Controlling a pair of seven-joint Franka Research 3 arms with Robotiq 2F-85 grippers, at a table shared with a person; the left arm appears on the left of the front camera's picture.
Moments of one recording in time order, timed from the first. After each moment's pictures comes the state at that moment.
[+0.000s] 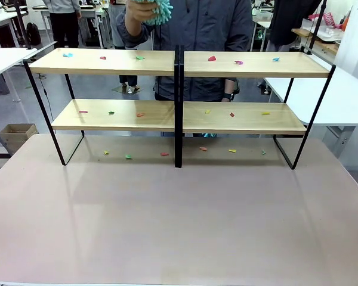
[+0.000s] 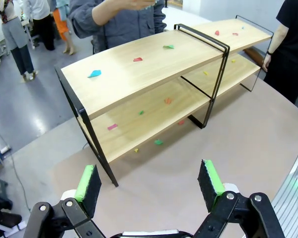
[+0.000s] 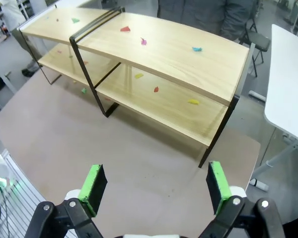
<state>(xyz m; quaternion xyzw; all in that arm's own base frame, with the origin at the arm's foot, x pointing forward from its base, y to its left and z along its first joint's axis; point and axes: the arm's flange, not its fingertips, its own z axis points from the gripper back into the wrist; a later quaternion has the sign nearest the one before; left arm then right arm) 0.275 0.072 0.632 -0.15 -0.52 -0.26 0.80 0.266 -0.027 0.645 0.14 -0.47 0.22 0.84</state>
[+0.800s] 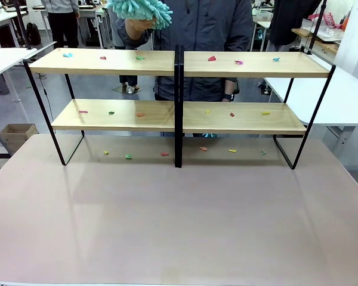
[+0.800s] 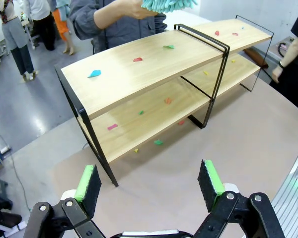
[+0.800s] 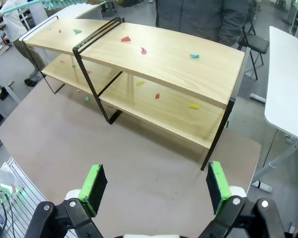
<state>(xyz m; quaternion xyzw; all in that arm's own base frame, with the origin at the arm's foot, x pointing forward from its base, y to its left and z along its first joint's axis) 0.275 0.072 0.632 -0.15 -0.52 -0.26 0.80 0.257 -0.032 0.654 0.15 -0.48 0.21 0.84</state>
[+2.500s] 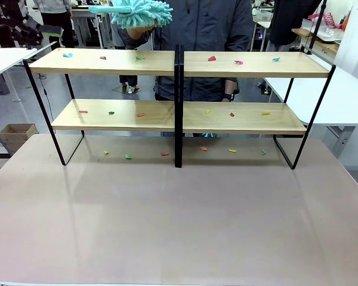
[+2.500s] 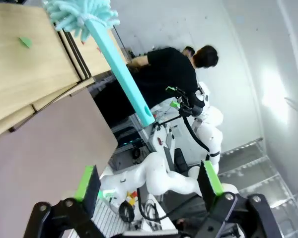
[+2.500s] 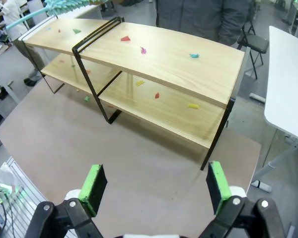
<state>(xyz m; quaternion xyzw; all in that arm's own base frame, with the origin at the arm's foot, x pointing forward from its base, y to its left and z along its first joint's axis) 0.452 -0.013 0.644 -0.64 -0.19 -0.14 0.73 0.257 -0.031 0.654 0.14 -0.48 0.21 0.84</state>
